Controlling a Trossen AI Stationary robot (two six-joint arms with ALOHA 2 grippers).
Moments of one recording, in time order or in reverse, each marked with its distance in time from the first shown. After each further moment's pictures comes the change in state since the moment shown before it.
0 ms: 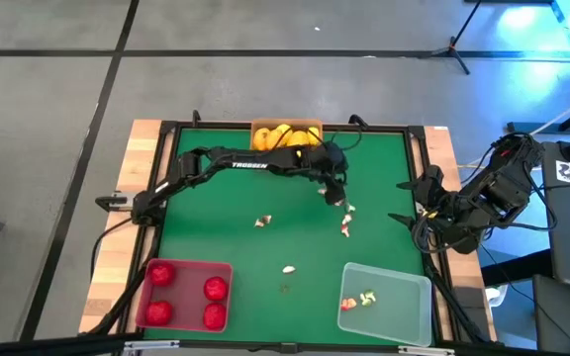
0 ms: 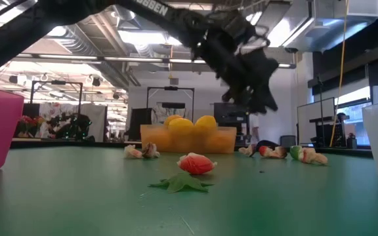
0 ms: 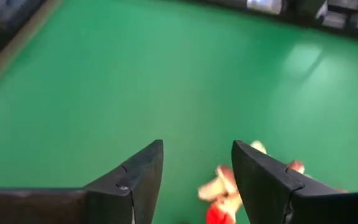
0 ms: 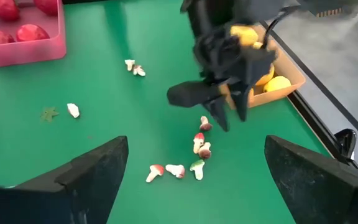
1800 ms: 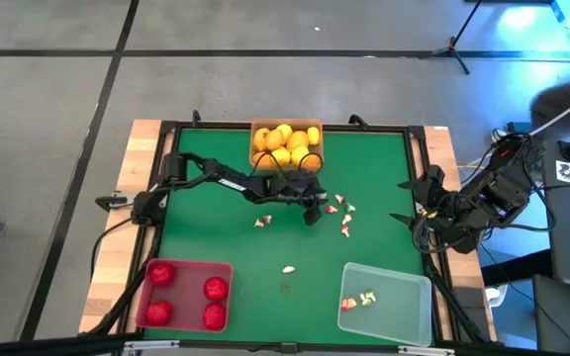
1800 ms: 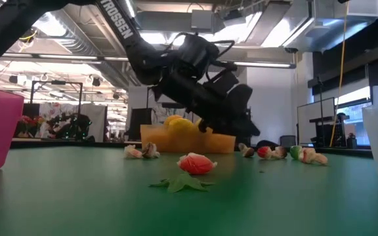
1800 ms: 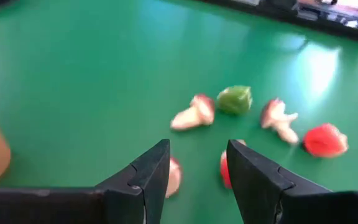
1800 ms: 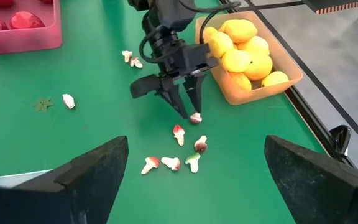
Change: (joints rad) left arm -0.059 -0.148 -0.690 0.770 -0.068 -0.095; right arm 0.000 0.000 0.000 -0.032 -0.021 0.000
